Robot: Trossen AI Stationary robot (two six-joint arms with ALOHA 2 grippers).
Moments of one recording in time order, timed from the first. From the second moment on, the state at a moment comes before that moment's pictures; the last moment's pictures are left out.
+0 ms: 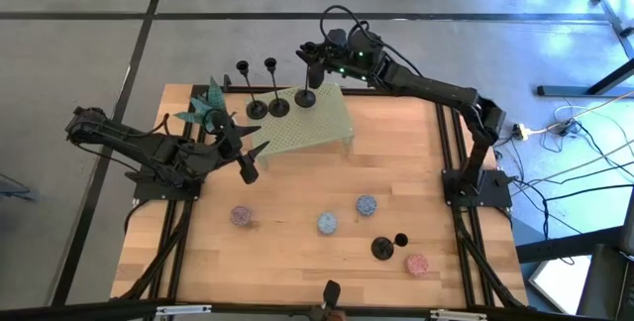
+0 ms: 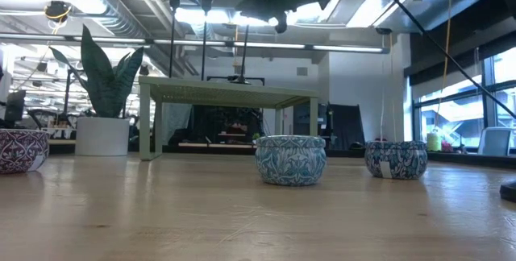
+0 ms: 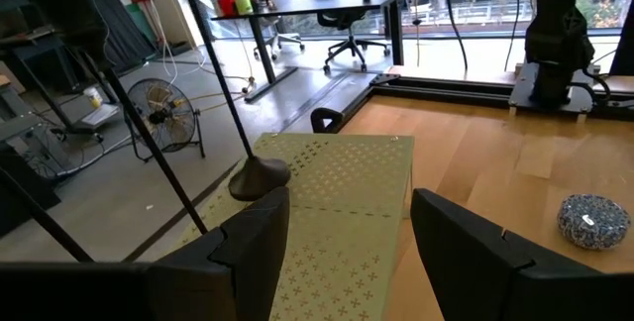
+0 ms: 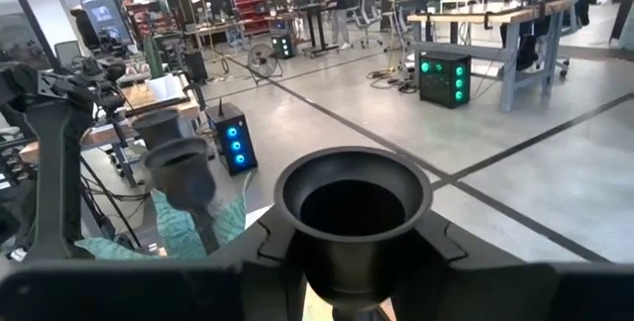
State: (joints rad) left arm -0.31 0.86 0.77 -0.27 -0.92 -0.14; right arm -0.46 1.83 1.63 0.15 -0.08 0.18
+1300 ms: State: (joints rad) left arm -0.31 0.86 0.77 -0.27 -0.92 -0.13; right arm -0.46 1.87 1.63 0.16 -0.08 0.10
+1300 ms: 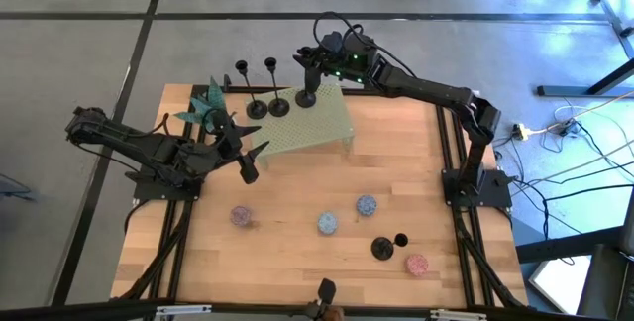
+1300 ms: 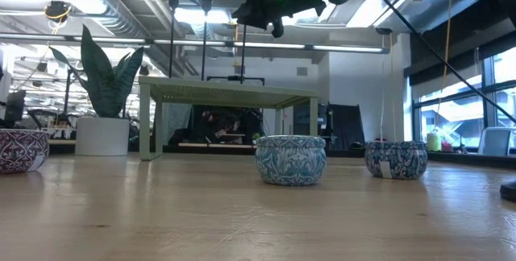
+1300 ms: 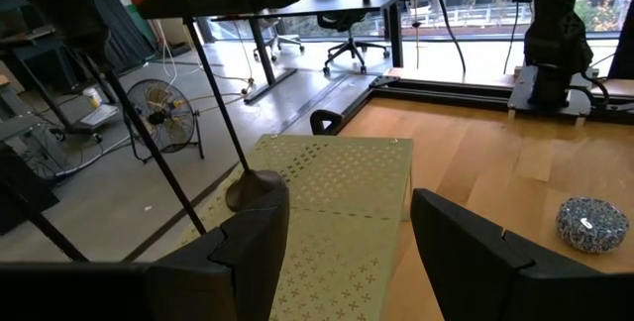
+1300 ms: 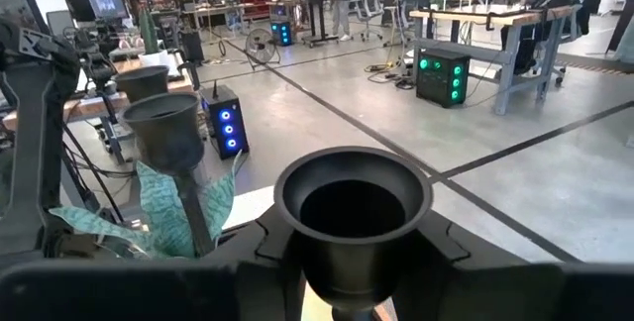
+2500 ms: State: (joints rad) left arm -0.31 0.86 0.77 -0.27 -0.92 -0.13; right arm -0.44 1.82 1.63 0.18 -0.15 0.02
